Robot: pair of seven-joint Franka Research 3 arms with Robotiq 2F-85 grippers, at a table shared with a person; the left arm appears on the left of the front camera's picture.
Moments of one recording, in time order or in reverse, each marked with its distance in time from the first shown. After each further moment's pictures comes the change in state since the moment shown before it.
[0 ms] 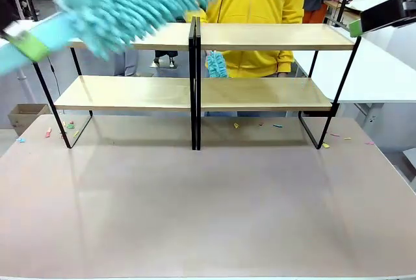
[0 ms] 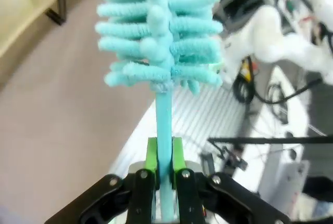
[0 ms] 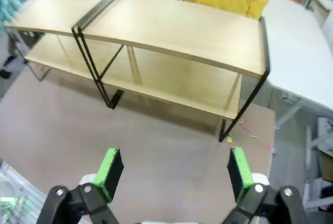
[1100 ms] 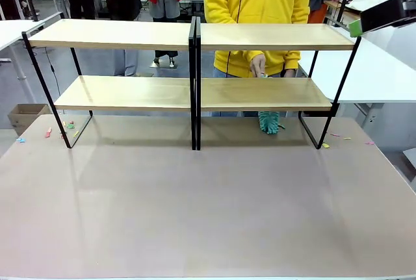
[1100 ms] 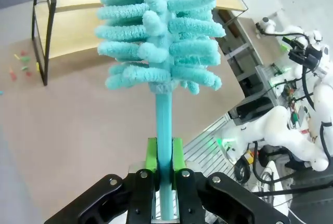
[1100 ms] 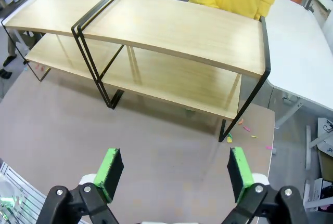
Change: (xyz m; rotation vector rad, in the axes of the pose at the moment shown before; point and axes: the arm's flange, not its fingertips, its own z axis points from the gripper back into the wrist) left arm -0.116 0.092 0.129 0.141 -0.364 0.366; right arm 0.000 0.000 0.000 0.000 0.000 0.000
